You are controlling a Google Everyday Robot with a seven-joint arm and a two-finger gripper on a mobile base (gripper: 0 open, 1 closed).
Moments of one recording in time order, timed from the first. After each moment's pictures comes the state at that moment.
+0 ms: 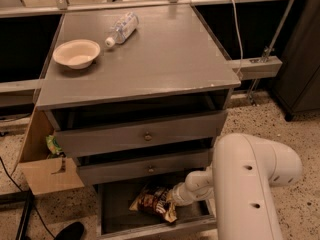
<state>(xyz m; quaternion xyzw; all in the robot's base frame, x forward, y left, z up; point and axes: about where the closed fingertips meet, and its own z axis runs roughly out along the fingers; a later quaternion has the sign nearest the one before) 0.530 -0.053 0.201 -0.96 0.11 -0.03 0.24</state>
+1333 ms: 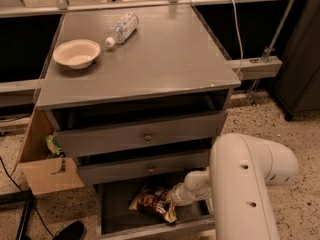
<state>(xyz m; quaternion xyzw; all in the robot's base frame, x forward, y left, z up) 0.531 -0.053 0.195 -0.97 0.11 -0.03 0.23</state>
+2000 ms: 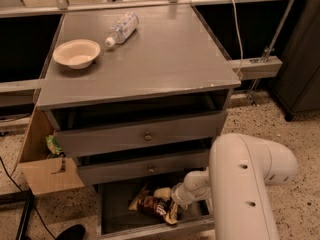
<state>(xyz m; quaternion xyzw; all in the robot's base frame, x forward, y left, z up) 0.531 -0.053 0.195 -0.97 0.11 -0.03 0.23</state>
